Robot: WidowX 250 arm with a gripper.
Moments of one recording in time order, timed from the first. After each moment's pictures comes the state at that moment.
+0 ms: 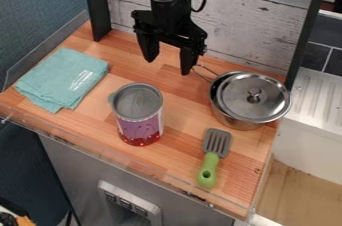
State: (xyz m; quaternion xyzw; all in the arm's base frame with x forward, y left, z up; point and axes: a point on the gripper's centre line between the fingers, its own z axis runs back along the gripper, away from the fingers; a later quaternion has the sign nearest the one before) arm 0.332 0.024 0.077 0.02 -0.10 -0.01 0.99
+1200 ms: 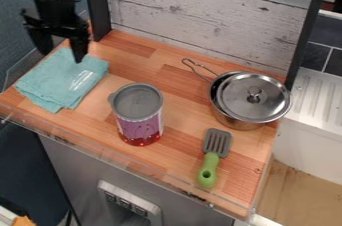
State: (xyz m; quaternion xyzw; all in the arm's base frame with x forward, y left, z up) arm 0.293 0.190 0.058 0.05 -0.08 0.09 0.99
